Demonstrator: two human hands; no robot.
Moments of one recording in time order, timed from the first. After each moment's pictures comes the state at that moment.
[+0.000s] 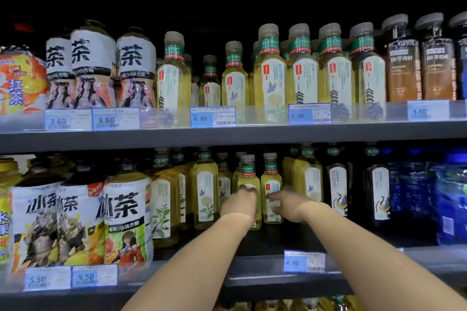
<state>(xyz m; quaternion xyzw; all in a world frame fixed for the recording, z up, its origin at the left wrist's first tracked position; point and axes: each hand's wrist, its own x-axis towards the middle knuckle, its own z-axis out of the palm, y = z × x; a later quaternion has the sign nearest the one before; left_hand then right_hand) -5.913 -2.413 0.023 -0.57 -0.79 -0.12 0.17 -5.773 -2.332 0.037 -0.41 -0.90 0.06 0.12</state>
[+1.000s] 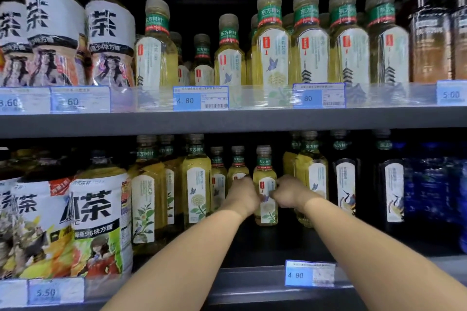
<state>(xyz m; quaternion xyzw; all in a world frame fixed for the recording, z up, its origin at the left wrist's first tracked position) -5.920 -2.375 0.033 -0.54 -0.77 -0.35 0.00 -5.802 -2.303 0.046 -0.47 -0.83 0.19 0.24</state>
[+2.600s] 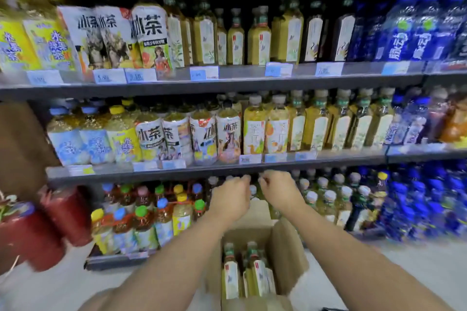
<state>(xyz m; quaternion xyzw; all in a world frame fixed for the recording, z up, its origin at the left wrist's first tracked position) -5.790 -2.729 -0.266 -0.63 -0.76 -0.19 0.02 -5.658 -2.653 -0.250 -0.46 -0.85 0.14 0.20</state>
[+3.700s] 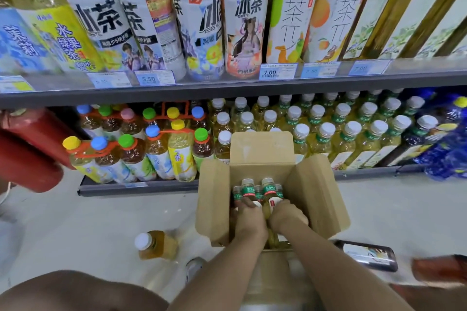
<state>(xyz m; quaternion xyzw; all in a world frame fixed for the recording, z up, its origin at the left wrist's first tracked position) -5.756 -2.730 -0.555 -0.42 -0.86 0.03 -0.29 -5.685 -2.671 -0.532 -0.67 -0.66 0.29 -0.19</state>
